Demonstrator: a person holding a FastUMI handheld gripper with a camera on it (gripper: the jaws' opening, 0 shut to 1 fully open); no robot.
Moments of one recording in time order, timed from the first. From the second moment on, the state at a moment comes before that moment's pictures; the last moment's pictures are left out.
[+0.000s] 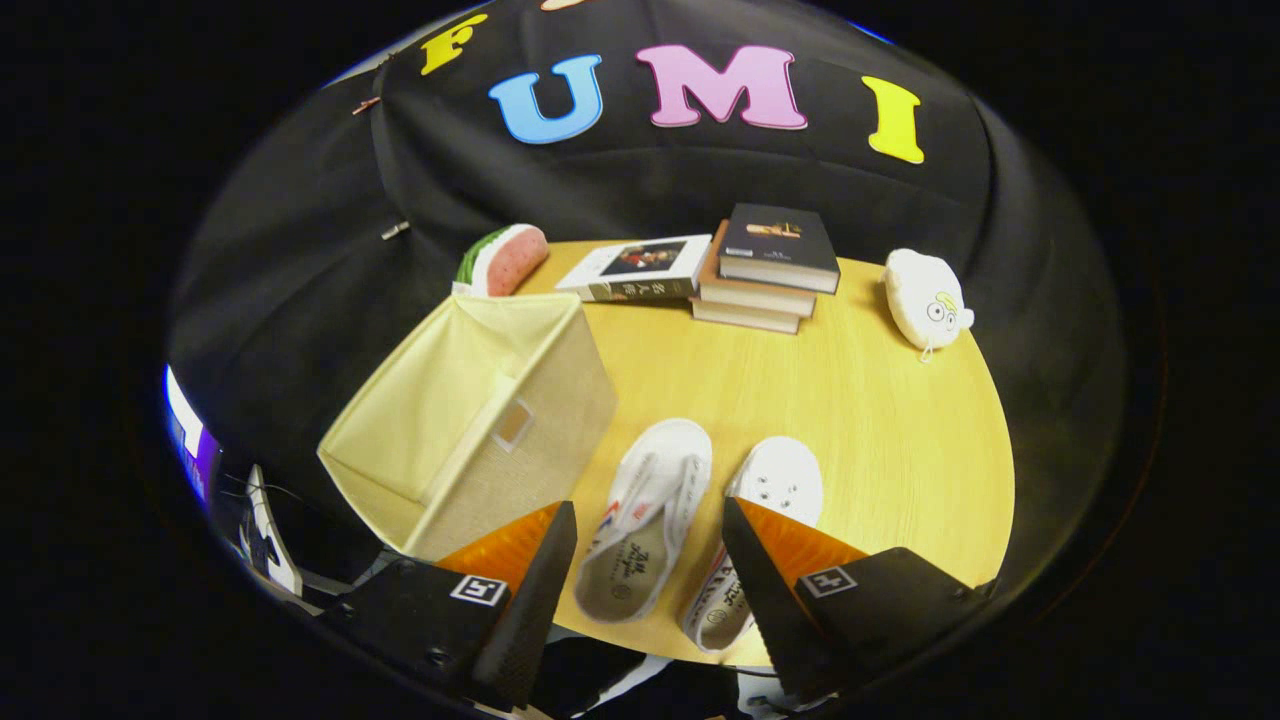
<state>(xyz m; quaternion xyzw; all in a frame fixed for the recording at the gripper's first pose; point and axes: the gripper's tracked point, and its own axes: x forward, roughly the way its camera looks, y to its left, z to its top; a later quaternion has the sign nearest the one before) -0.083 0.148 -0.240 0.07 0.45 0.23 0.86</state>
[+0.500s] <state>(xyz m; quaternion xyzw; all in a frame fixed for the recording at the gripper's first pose) -0.080 0.164 -0.333 0.02 0.50 0.22 0.84</state>
